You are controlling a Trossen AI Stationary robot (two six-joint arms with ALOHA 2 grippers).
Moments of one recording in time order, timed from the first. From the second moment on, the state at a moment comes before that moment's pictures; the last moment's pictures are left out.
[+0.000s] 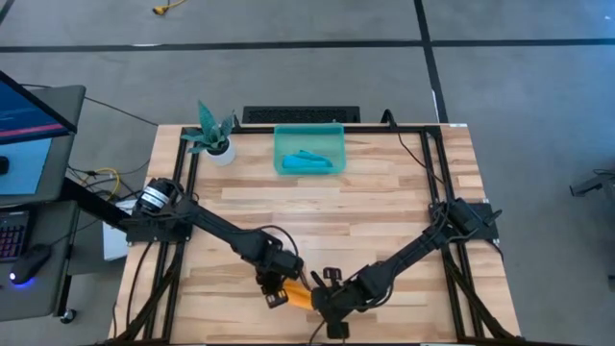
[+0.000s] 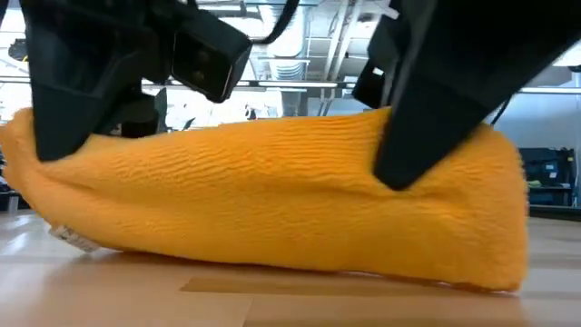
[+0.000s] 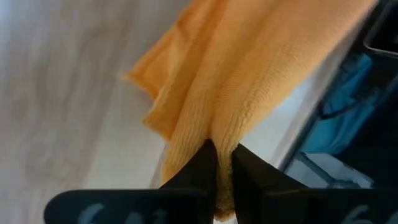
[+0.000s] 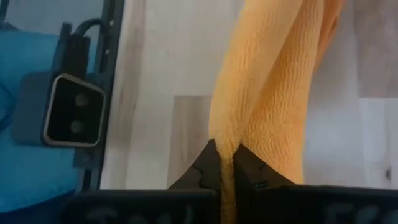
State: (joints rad) left arm -0.41 1.90 1.28 -0.71 0.42 -0.86; right arm 0.65 2.08 1.45 -0.40 0.06 0.53
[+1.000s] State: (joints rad) left arm -0.15 1.90 1.11 -0.57 0.51 -0.95; right arm 0.61 2.08 1.43 -0.45 0.09 0.57
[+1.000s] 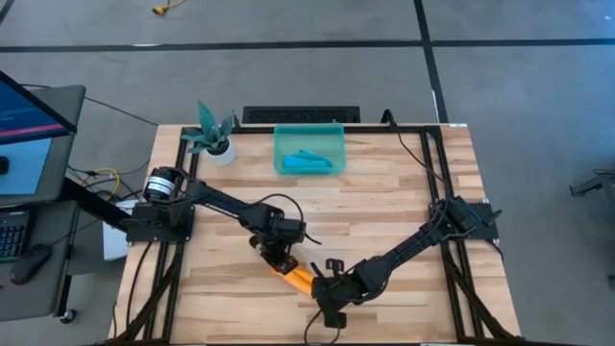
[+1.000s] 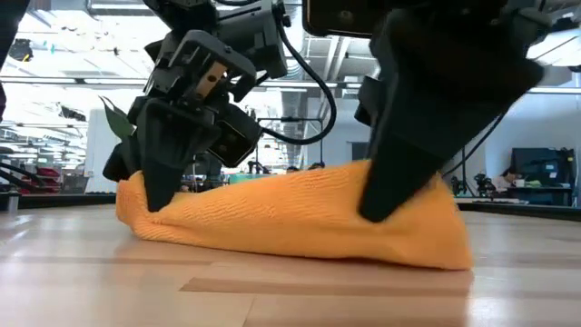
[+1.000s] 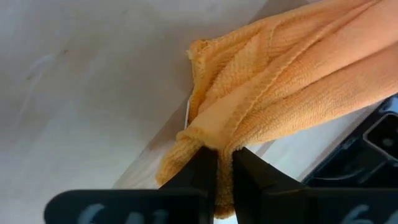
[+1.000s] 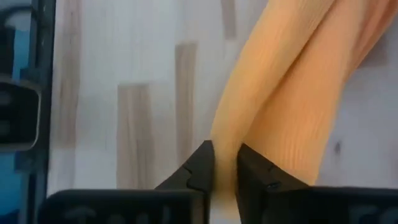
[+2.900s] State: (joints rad) left arm -0.16 1.90 1.11 -0.66 0.45 -0.91; right arm 0.50 2.08 1.29 -0.34 0.34 0.51
